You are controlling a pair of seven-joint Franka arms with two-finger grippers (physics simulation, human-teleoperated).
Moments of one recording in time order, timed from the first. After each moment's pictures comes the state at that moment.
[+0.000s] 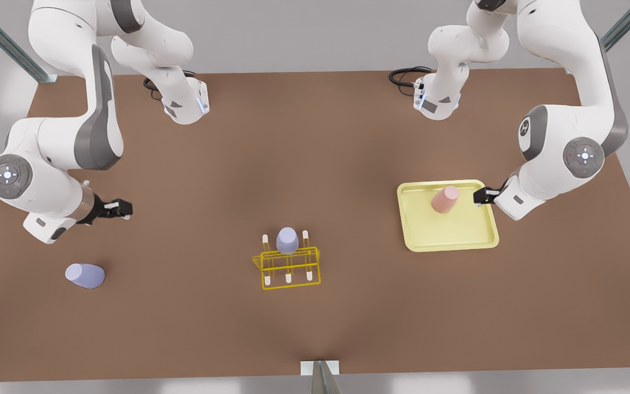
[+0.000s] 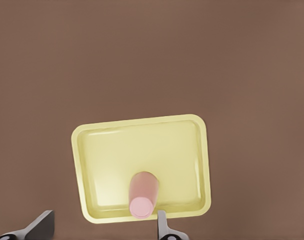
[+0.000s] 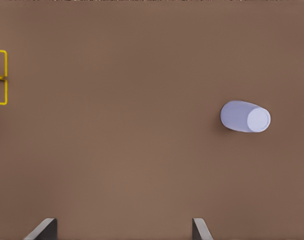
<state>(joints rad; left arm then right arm) -0.10 0.17 0.01 -1.64 0.02 1.68 -0.03 0.05 0.28 0.00 -1.40 -0.08 1.56 -0.12</state>
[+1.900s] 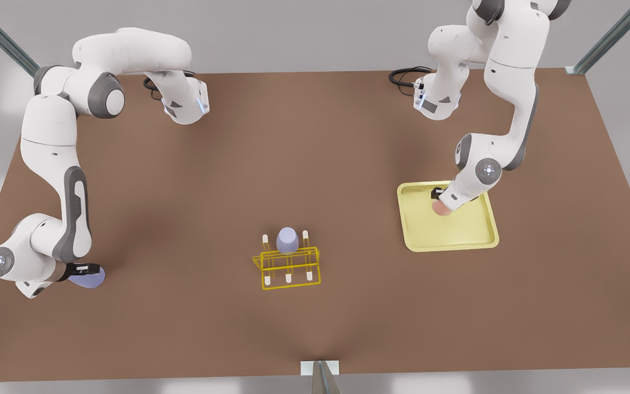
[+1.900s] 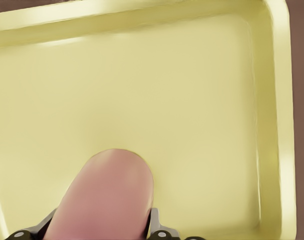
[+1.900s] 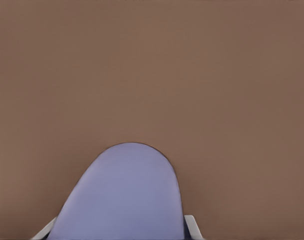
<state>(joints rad) -0.12 0.22 0.01 -2.44 0.03 2.51 -0.04 -0.29 0.89 -0.06 -1.31 0.01 2.11 -0.42</state>
